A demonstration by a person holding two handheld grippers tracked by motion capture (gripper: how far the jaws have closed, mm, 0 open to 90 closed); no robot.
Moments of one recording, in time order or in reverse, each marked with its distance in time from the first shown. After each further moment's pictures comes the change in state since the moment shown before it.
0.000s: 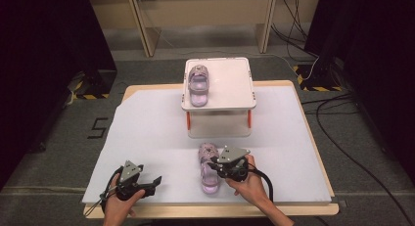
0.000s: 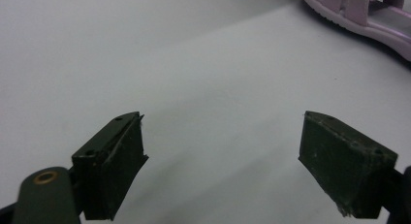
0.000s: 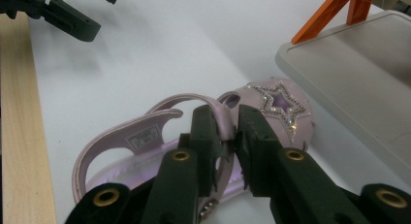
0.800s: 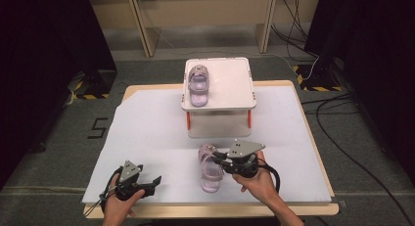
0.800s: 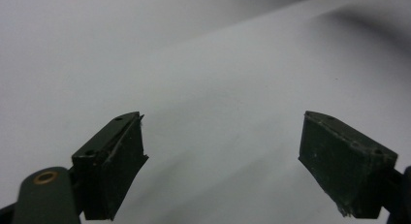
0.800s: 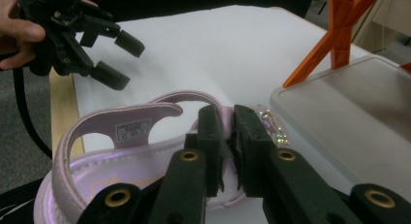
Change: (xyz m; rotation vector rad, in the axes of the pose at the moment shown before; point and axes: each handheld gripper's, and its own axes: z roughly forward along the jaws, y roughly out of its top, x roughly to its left) left arm 0.000 0.000 0.000 -0.002 0.001 -0.002; right arm -0.007 0.021 -0.041 -0.125 0.047 0.028
